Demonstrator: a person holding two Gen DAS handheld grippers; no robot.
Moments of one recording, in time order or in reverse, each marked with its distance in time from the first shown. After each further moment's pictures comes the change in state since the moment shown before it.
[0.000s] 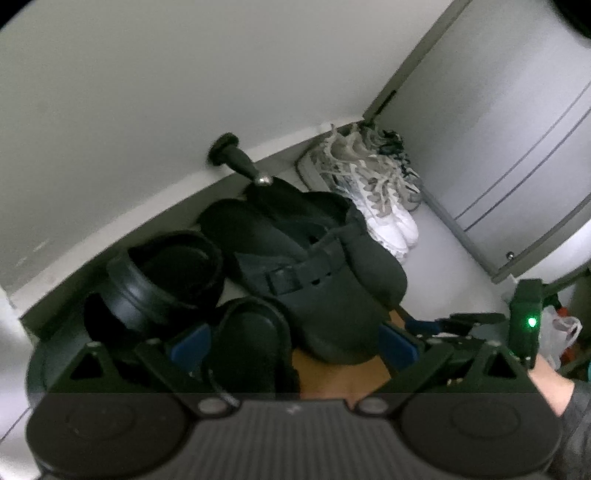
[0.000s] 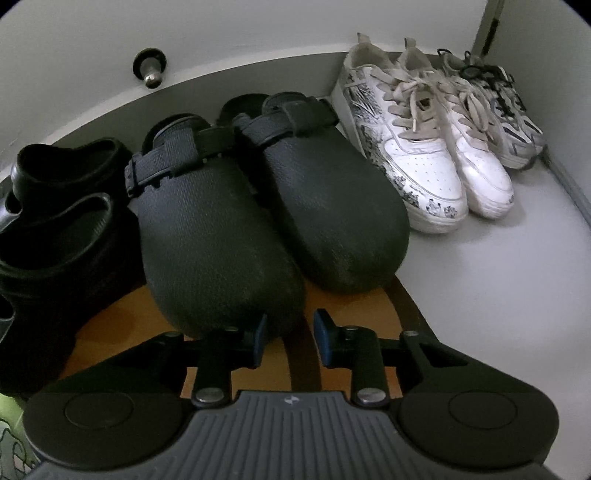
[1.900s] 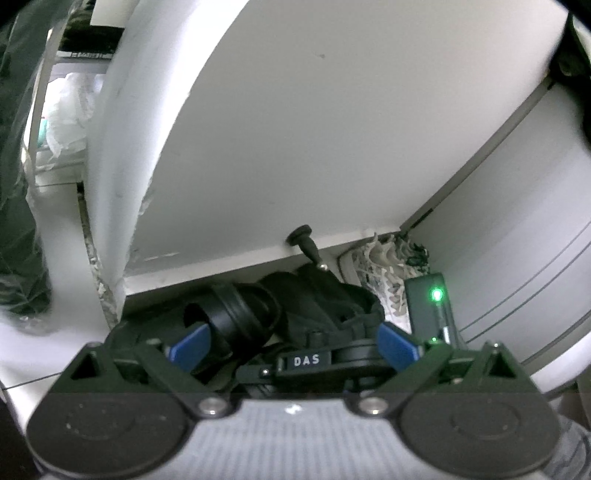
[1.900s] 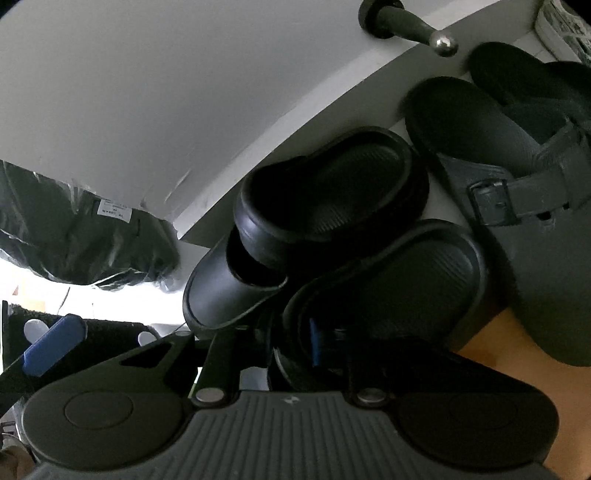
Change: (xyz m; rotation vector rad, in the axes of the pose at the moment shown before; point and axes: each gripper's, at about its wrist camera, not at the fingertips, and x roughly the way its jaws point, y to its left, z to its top) left arm -0.093 0.045 -0.040 -0.266 -0.299 0.035; right arm 0.040 0.193 0.085 0.245 0.285 0.496
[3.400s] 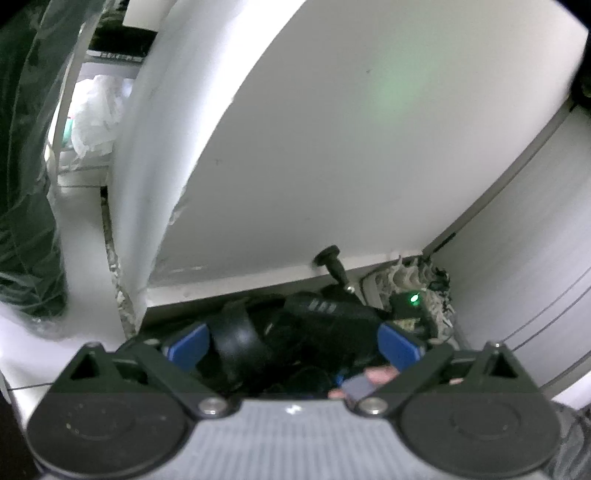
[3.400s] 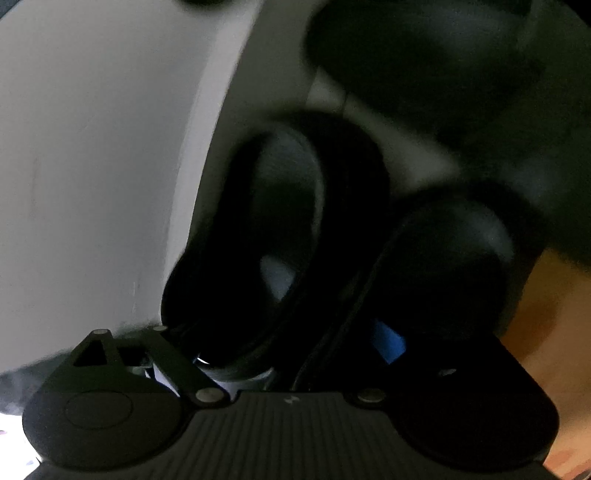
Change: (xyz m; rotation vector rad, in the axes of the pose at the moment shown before) left arm 0.002 0.012 0.001 -0.048 -0.078 0.055; right arm 0.038 -0.041 0.062 0.491 0.177 0.136
